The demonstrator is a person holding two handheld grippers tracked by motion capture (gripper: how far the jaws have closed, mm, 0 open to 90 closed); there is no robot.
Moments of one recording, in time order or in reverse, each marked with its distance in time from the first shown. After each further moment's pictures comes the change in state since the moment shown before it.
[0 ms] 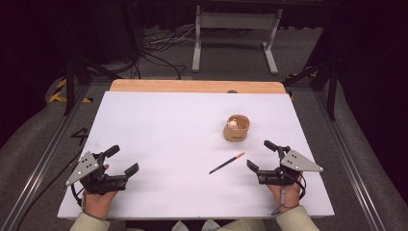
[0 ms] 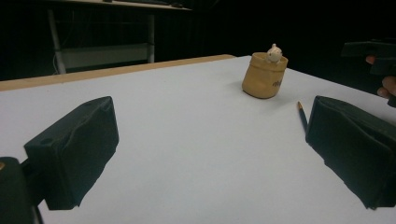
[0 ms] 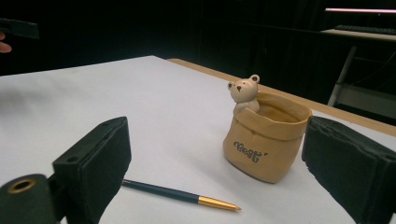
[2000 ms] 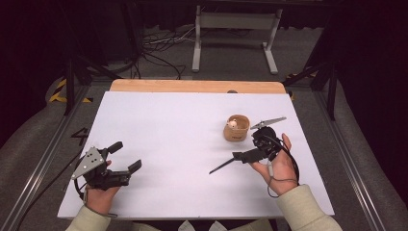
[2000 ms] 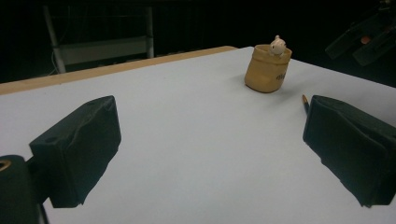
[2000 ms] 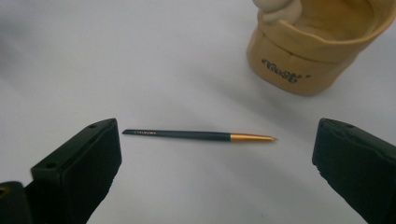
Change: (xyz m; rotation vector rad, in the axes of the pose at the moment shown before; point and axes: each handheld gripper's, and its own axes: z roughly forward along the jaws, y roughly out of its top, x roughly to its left) left arm 0.001 0.010 0.013 0.040 -0.004 0.033; right arm -0.004 0.073 0.071 0.747 0.012 0.294
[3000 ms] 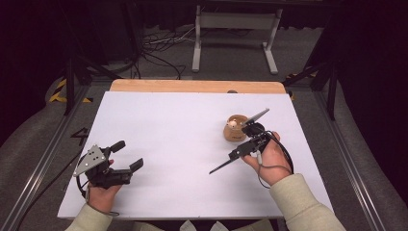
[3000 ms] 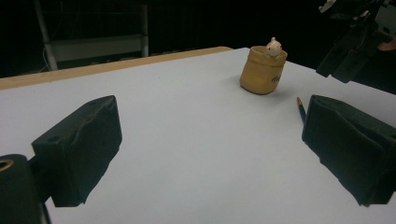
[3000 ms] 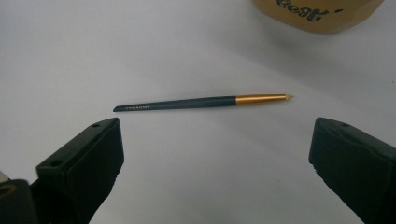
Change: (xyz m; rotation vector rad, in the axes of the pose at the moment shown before) left arm 0.002 0.000 0.004 0.005 -0.023 -0.024; right arm -0.003 0.025 0.028 0.321 -0.013 0.160
